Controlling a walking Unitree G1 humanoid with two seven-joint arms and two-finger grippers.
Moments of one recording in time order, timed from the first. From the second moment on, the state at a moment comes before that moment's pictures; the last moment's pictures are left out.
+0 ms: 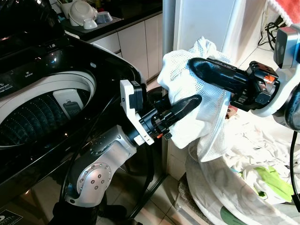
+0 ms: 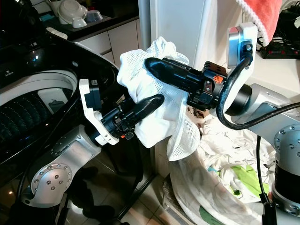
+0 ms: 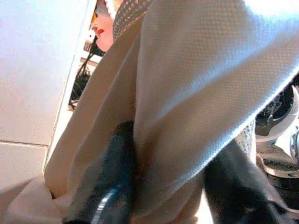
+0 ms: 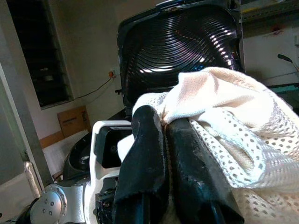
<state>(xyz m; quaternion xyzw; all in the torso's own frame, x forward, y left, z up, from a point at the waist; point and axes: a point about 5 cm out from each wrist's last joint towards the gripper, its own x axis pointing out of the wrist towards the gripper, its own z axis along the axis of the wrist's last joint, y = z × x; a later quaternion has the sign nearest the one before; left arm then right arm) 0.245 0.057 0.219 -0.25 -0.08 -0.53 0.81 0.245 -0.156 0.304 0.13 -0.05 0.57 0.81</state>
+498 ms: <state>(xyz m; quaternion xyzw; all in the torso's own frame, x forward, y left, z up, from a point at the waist) 0.247 0.058 0.217 -0.25 -0.09 -0.52 0.81 0.246 -0.156 0.304 0.13 -0.04 0.57 0.81</state>
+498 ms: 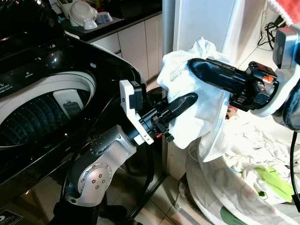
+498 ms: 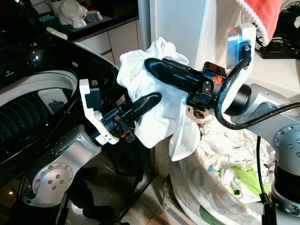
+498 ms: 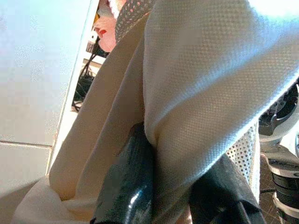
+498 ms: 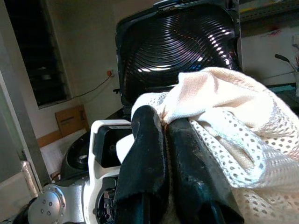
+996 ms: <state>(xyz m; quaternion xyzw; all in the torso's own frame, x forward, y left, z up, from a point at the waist) 0.257 0.066 0.222 -0.22 -0.12 -0.50 0.83 0.246 -0.156 0.304 0.13 -0.05 0.56 0.82</state>
